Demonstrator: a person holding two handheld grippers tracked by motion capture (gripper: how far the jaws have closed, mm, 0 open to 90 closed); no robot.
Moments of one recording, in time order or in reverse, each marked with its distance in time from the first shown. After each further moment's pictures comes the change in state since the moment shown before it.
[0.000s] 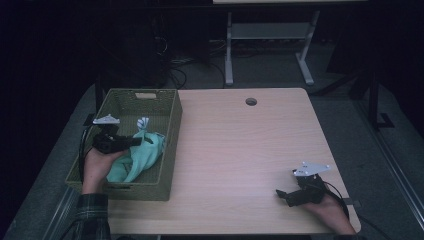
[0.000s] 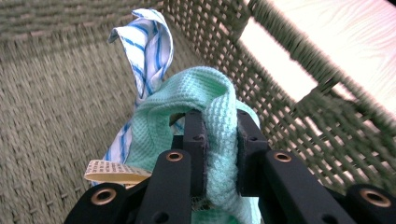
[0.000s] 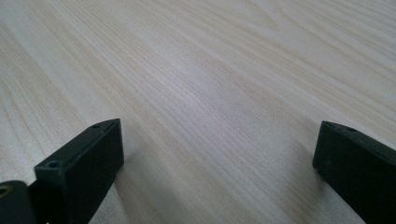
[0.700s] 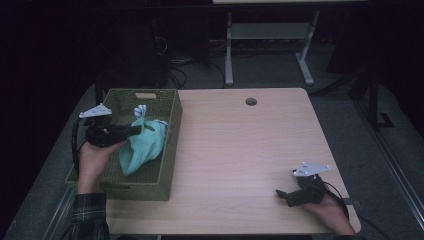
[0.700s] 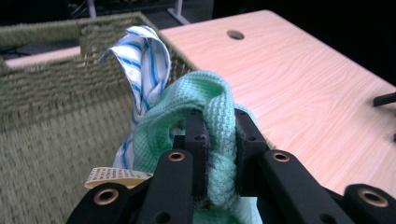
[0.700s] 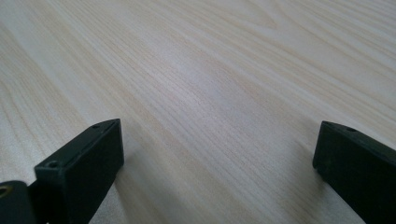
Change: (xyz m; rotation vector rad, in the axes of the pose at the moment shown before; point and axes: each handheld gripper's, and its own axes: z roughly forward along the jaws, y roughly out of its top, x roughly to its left) left arm -0.027 0.032 -0.034 -0.154 -0.045 0.046; right arm 0.001 0.000 0.000 0.002 -0.004 0.009
